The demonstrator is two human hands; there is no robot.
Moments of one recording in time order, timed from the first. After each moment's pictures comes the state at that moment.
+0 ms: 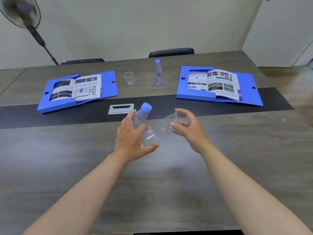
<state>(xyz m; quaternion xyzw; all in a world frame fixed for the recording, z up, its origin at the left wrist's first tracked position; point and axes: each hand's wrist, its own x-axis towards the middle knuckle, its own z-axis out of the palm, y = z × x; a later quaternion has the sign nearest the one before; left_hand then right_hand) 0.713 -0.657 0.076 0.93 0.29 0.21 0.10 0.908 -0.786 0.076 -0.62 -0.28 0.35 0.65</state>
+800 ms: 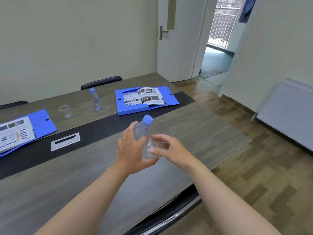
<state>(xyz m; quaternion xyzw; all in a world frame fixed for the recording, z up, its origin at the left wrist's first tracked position) 0.727 -0.796 0.123 0.95 0.02 0.26 0.15 0.801 -0.970 0.147 -0.73 -0.25 0.27 0.58</state>
